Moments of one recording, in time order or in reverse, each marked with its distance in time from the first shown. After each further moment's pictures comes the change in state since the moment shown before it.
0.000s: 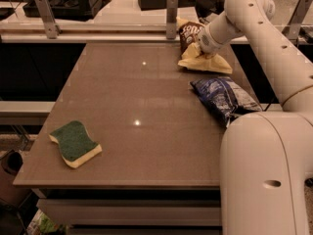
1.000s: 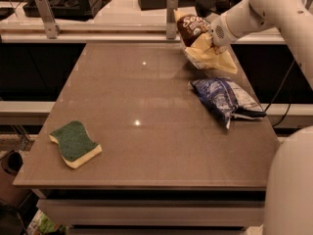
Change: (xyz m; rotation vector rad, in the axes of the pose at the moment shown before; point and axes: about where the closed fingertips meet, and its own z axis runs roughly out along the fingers) arm -0.005 0.033 -0.080 -0.037 -0.117 -0.042
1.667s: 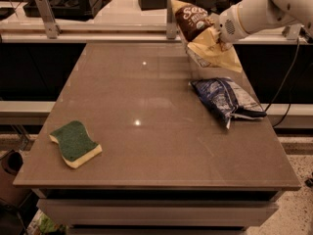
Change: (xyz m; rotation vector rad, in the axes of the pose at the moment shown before) arm -0.009 0.042 -0.048 -0.055 -0.077 -0.055
